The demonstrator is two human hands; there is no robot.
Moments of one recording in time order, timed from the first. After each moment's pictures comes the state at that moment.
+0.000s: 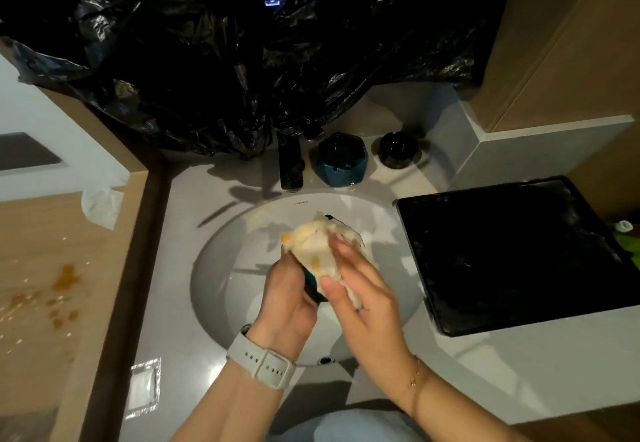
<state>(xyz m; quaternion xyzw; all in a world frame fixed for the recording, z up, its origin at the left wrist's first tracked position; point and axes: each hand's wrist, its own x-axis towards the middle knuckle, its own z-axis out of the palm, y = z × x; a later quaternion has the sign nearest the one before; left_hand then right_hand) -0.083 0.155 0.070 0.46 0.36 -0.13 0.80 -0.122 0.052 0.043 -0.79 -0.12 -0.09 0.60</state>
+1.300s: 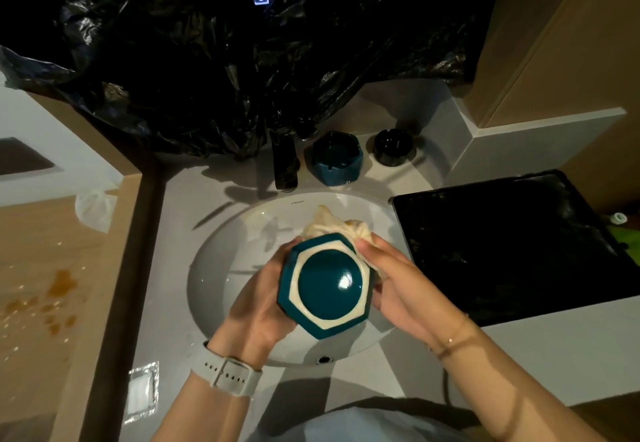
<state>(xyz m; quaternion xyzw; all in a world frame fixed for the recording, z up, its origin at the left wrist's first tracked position) -0.089 0.185 0.069 0.33 0.33 -0.28 0.84 -0.085 0.006 0.066 -0.46 0.10 0.28 0.83</state>
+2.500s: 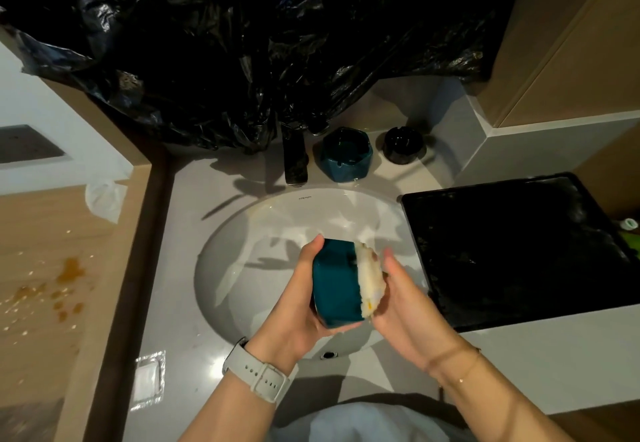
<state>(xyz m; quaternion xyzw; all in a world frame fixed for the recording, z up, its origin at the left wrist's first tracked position) -0.105 0.162 0.060 0.47 0.31 -0.29 0.78 -0.113 0.017 0.064 -0.43 0.12 0.34 0.83</state>
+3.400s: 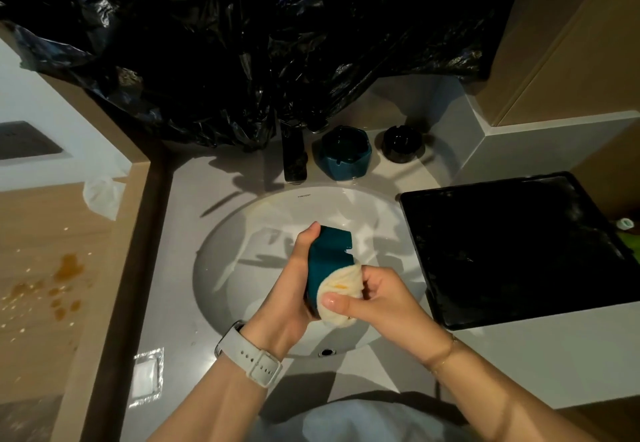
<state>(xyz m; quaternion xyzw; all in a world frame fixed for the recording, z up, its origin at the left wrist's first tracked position) -0.095 0.169 0.062 0.52 0.26 -0.29 0.76 -0.113 0.026 0.065 -0.65 0.01 0.27 0.72</state>
